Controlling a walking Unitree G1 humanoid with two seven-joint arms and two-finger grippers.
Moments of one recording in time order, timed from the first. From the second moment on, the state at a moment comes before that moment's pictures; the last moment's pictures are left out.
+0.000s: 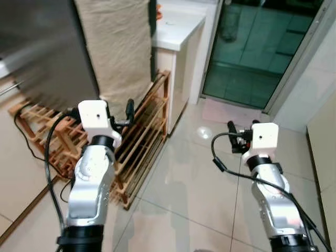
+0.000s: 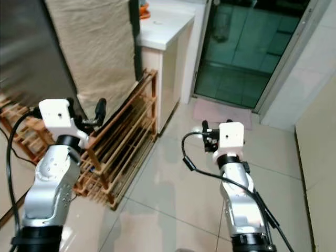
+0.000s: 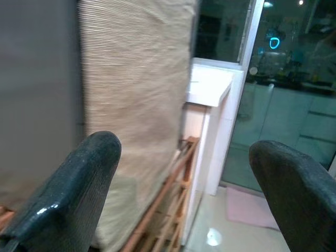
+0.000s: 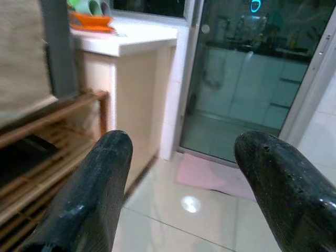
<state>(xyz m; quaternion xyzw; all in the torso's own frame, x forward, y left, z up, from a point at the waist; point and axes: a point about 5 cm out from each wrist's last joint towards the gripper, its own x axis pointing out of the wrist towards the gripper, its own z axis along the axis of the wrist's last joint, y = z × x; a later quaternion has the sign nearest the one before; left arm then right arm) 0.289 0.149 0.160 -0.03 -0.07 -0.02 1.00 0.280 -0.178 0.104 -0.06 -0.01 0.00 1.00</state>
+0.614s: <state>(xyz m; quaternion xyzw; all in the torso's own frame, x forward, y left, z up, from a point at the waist) 0.298 0.139 0.160 -0.03 -0.05 -0.01 1.00 0.278 -0.184 0.097 -0.07 0.01 -0.01 1.00</state>
